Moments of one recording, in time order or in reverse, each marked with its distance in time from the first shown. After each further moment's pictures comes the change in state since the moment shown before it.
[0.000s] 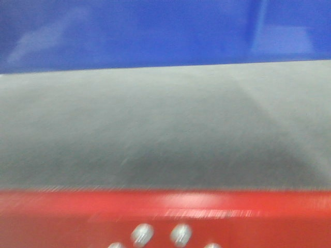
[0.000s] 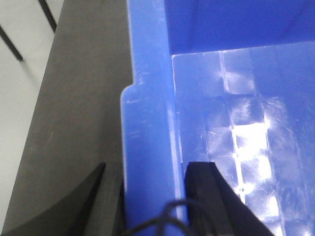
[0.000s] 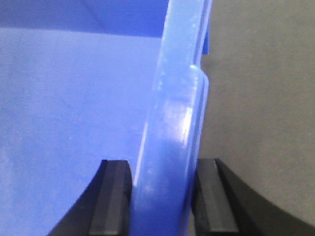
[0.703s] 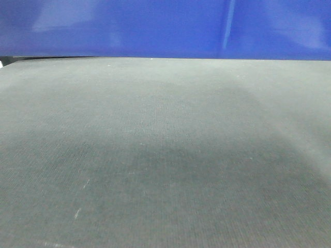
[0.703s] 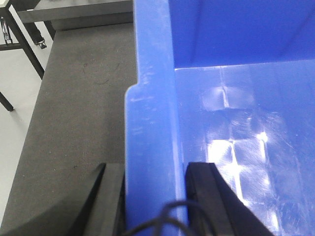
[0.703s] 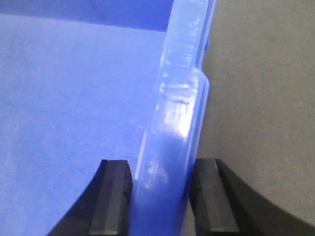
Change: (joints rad) left arm -0.002 0.000 0.006 0.023 -0.111 0.006; right arm 0.000 0.000 0.000 -0.004 -0.008 0.006
